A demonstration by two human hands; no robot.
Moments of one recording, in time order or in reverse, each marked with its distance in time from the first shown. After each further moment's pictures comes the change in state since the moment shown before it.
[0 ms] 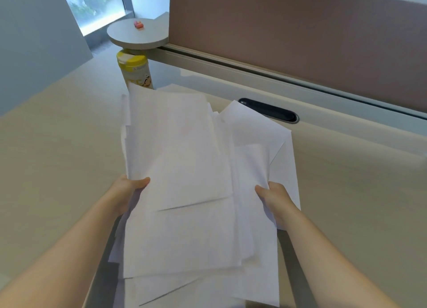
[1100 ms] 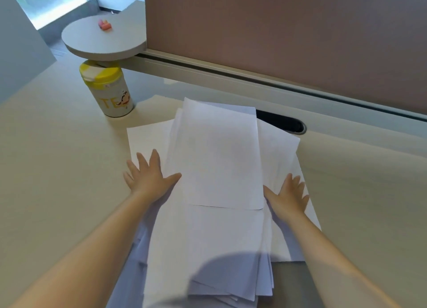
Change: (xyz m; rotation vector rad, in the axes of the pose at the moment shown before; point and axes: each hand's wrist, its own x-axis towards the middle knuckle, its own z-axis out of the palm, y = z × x) left_hand 0.106 0.058 0.068 1.162 -0.037 0.252; right_hand 0.082 -0.031 0.013 -0.756 0.372 0.000
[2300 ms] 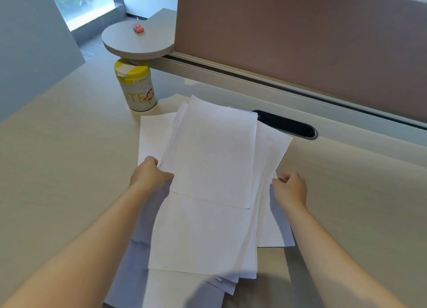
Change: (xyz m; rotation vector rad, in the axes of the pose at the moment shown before) left_hand -0.023 -0.030 -0.020 -0.380 0.063 -0.138; right_hand -0.022 -0.029 -0.009 0.415 0.131 -0.027
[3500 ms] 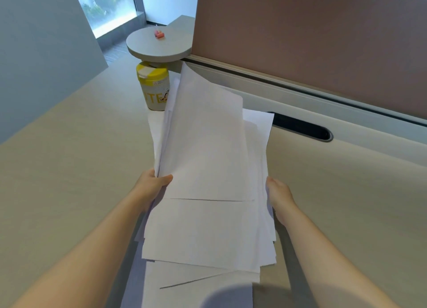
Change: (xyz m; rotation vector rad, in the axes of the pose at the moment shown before) left_hand -0.037 -0.024 -0.017 -0.559 -0.092 -0.073; right_hand -0.014 0.003 0.035 0.320 -0.374 0.151
